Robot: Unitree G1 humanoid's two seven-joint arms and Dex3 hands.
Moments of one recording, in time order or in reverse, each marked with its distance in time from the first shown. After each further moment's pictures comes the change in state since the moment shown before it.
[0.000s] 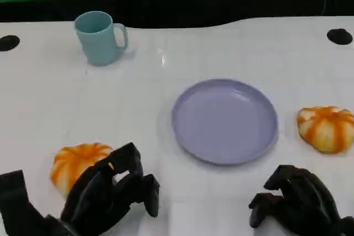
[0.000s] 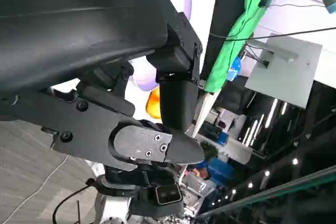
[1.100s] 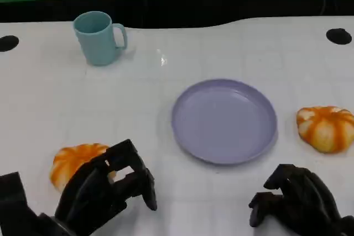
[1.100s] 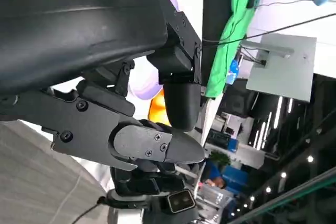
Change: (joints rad) left arm 0.018 0.005 0.003 -0.043 0.074 -0.104 0.009; right arm 0.000 -0.001 0.002 -0.006 0.000 -0.002 -0.004
